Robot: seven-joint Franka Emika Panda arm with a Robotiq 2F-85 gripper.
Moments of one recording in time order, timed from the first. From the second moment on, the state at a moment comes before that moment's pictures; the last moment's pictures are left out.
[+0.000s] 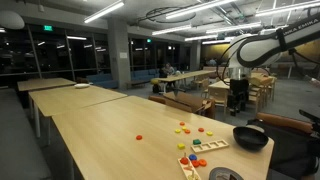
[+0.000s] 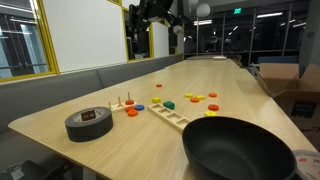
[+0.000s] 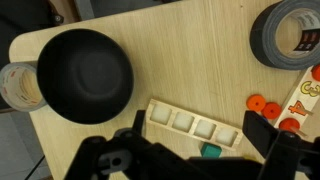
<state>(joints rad) -0.14 -0.55 -0.12 -2.52 -0.11 1.89 -0.02</state>
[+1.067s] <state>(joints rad) -0.10 -0.56 -0.09 -2.53 -0.08 1.89 -0.02</state>
